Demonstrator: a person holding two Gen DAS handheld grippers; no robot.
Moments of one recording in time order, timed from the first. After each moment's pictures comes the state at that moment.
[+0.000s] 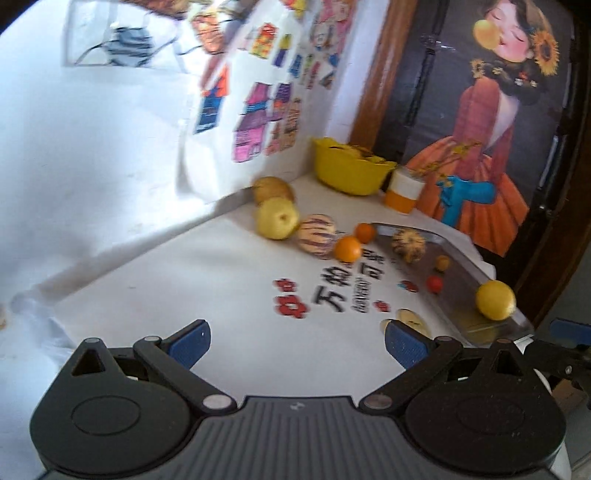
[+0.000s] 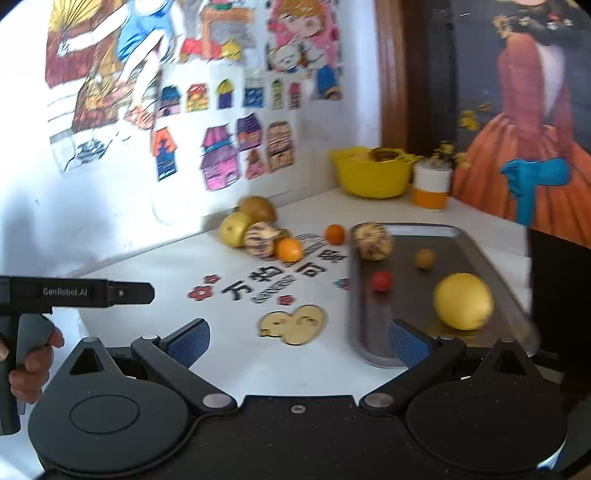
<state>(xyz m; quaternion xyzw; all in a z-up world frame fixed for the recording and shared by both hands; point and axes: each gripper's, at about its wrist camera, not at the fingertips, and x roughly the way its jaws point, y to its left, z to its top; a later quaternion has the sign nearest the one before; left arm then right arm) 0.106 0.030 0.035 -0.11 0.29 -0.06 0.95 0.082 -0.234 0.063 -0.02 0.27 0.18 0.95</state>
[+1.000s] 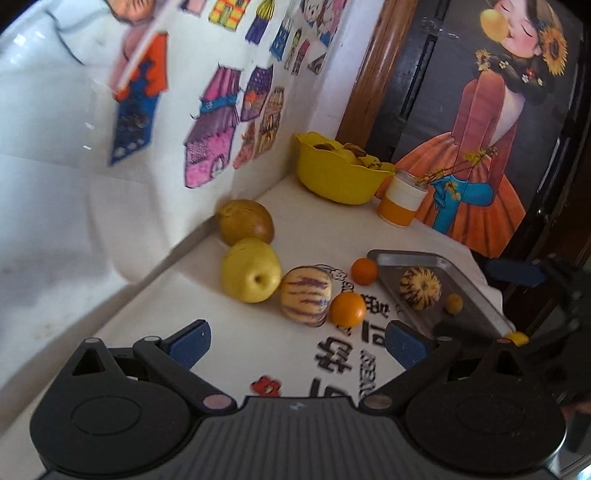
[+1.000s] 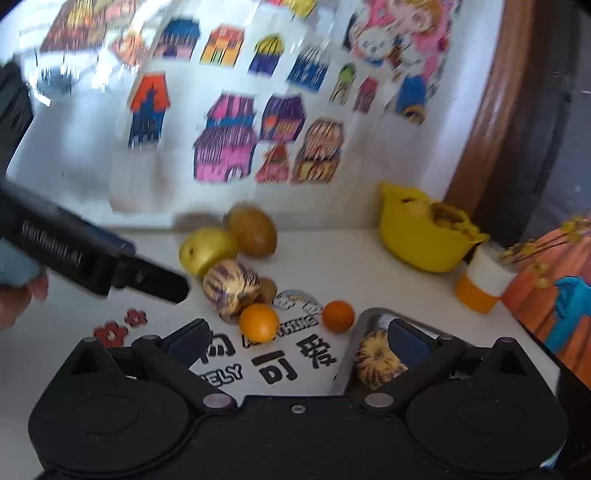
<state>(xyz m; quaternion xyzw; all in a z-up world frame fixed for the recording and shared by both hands) 0.240 0.020 0.042 -0.12 0.32 -0.12 0.93 0.250 -0.195 0.054 -0.21 0.24 0.25 0.91</state>
